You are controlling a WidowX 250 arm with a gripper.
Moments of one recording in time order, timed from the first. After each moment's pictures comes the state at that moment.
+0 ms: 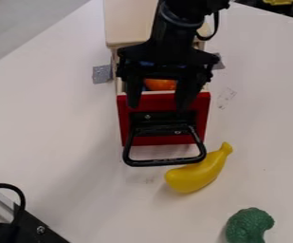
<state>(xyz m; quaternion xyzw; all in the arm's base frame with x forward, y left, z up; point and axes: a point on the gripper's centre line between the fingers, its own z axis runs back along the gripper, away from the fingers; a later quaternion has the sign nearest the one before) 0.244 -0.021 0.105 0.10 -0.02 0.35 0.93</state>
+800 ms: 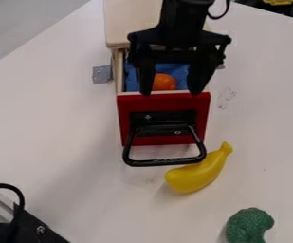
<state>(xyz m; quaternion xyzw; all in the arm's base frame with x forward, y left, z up) 0.257 -0.024 0.125 0.07 -0.02 0.38 0.92</state>
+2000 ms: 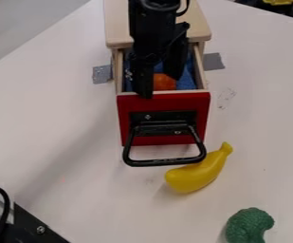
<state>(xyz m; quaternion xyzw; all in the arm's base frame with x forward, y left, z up) 0.294 0.013 0.090 0.00 -0.02 0.65 0.76</state>
